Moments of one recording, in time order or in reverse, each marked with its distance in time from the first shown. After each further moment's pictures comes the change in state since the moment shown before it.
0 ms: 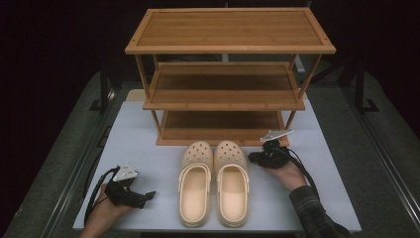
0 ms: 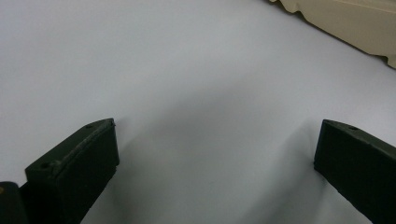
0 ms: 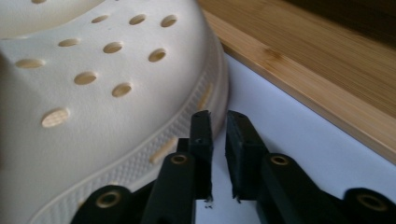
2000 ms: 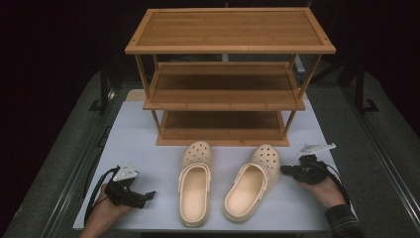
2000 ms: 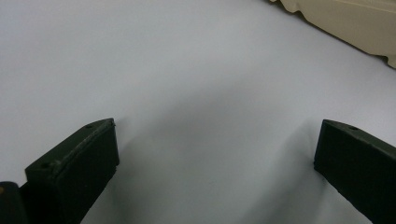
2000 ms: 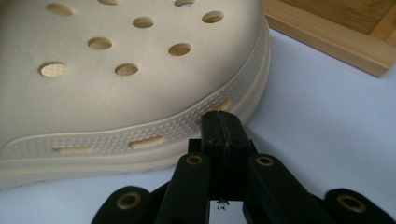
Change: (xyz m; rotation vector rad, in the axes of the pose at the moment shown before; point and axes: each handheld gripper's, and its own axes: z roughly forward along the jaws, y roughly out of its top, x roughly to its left) left arm 0.000 0.000 0.000 -0.001 0.000 -0.001; right arm -0.030 -0.067 -0.065 0.009 -0.050 0.050
